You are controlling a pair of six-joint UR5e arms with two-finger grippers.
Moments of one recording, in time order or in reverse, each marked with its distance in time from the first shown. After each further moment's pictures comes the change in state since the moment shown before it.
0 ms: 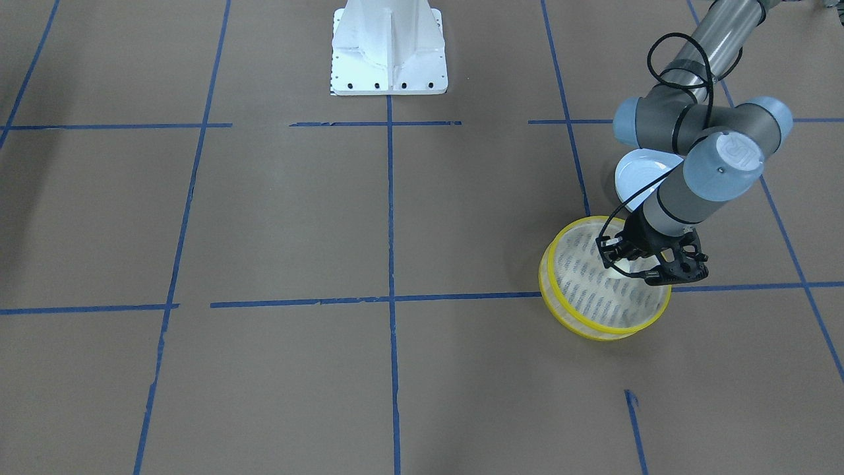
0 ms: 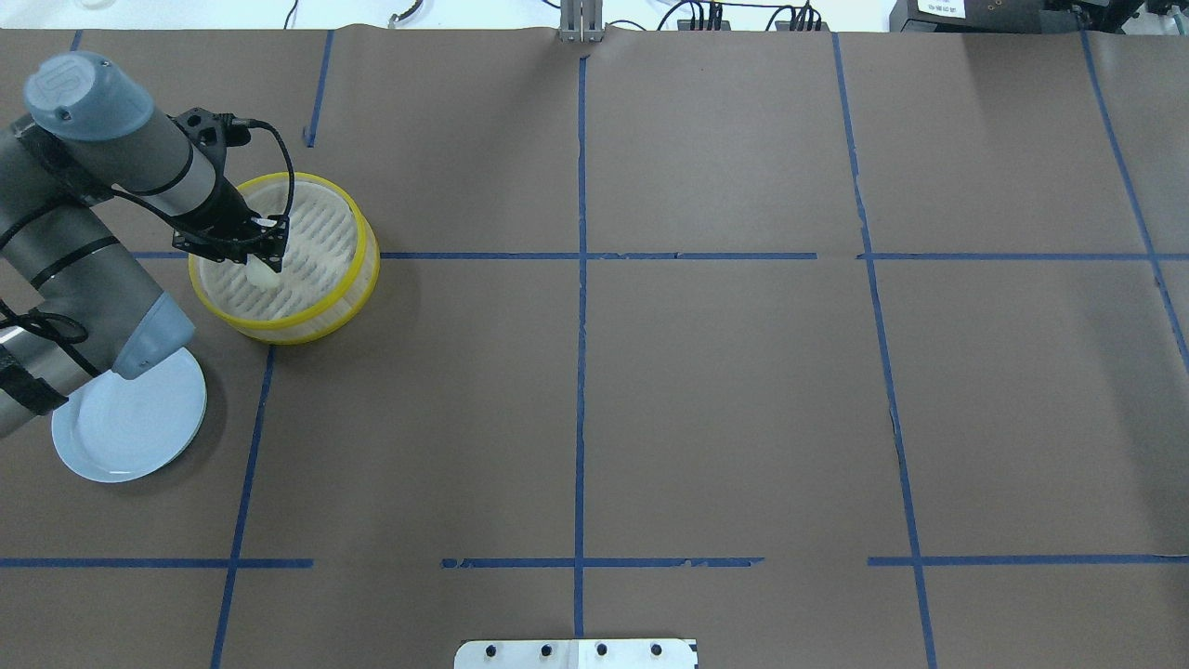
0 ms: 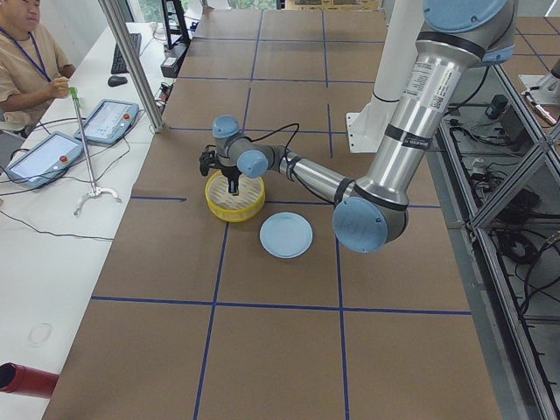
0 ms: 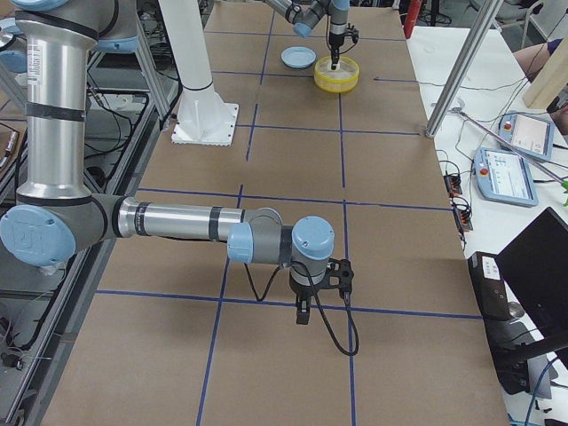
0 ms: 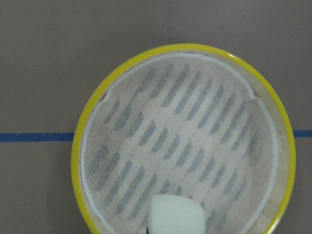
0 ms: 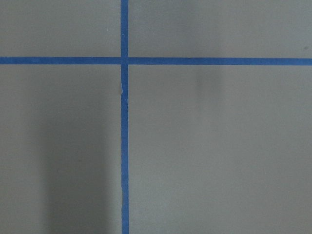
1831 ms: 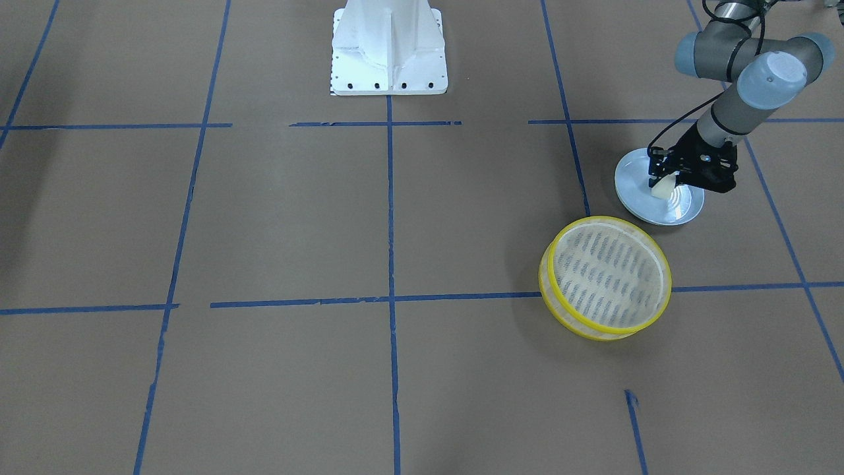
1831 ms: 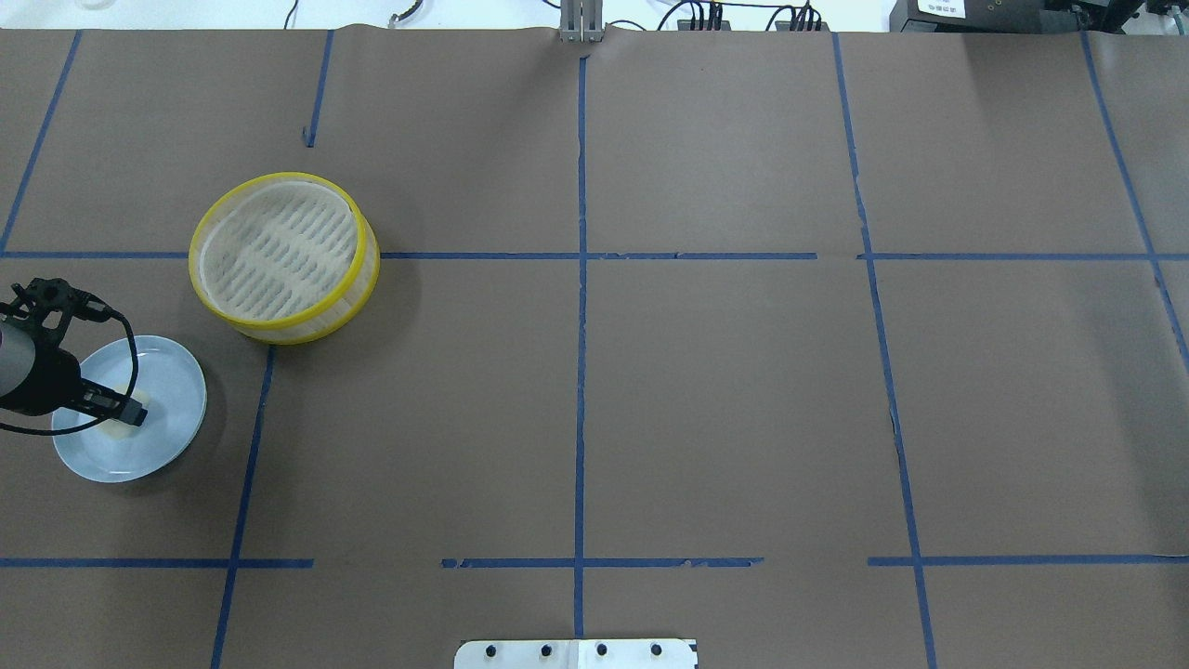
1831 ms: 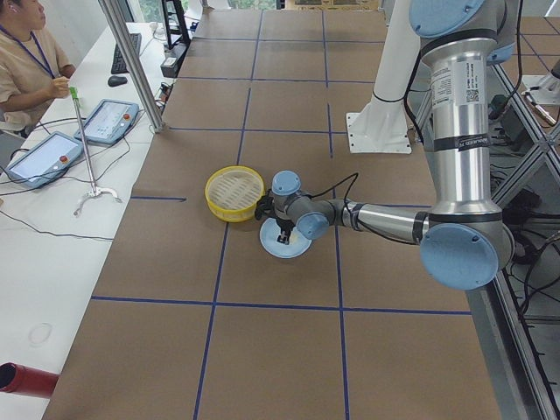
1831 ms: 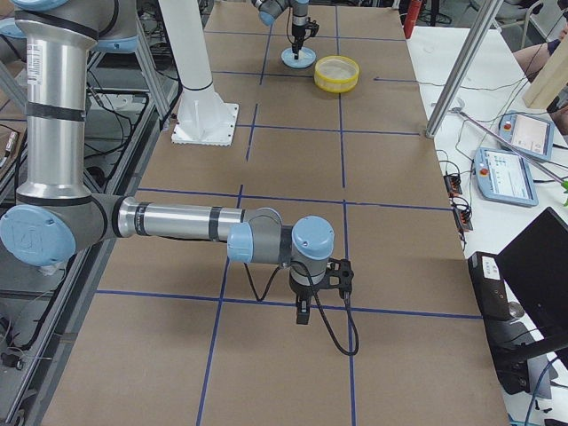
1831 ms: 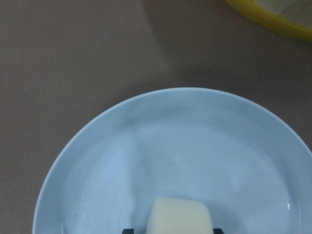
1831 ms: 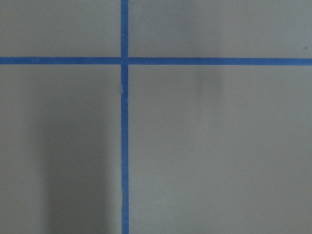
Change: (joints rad) left arm 0.092 0.527 -0.227 -0.329 0.034 0.286; right arm 0.000 0.000 0.000 0.000 0.000 0.000
